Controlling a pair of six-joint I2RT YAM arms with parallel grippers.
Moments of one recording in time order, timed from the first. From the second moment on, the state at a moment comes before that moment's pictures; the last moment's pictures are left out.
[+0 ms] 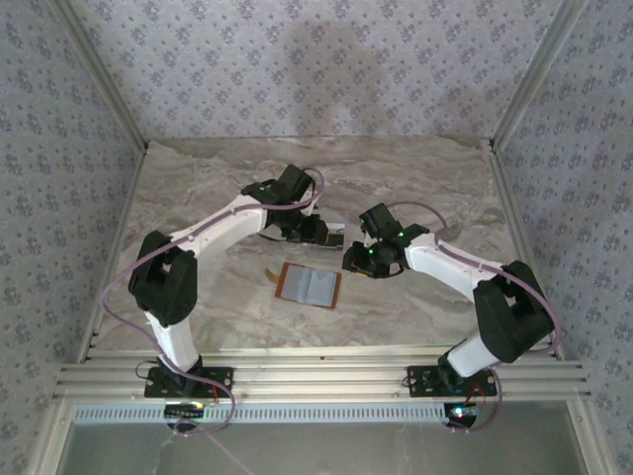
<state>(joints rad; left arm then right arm) -0.66 1.80 1.44 -0.74 0.37 -0.48 0.57 1.52 0.93 -0.54 -0.28 0.74</state>
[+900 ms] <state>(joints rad) -0.66 1.63 1.15 -0.58 0.42 -0.67 0.62 1.72 0.93 -0.38 -0.33 0.78</state>
